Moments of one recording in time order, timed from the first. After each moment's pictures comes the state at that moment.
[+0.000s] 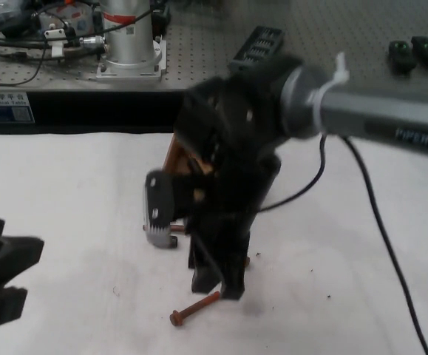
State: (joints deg) left arm -16.4 39.3 -39.1 44.0 12.6 7.5; right arm 49.6 114.3 -88.4 60.1 -13.4 -53.1
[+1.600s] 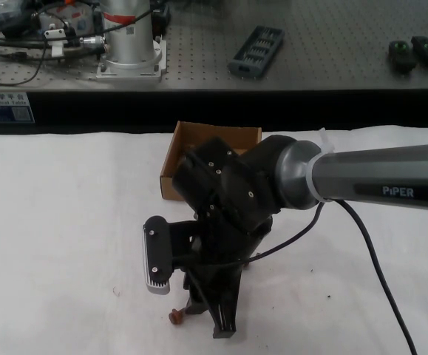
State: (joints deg) left arm -16.4 21.1 -39.1 59.0 11.3 2.0; right arm 50.7 115.0 -77.0 41.0 -8.2 -52.1
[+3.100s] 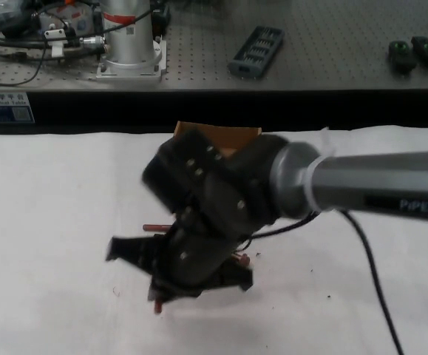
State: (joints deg) left arm -16.4 21.0 -44.5 59.0 10.3 -4.8; right arm 59.2 111.1 -76.0 36.0 -5.1 54.2
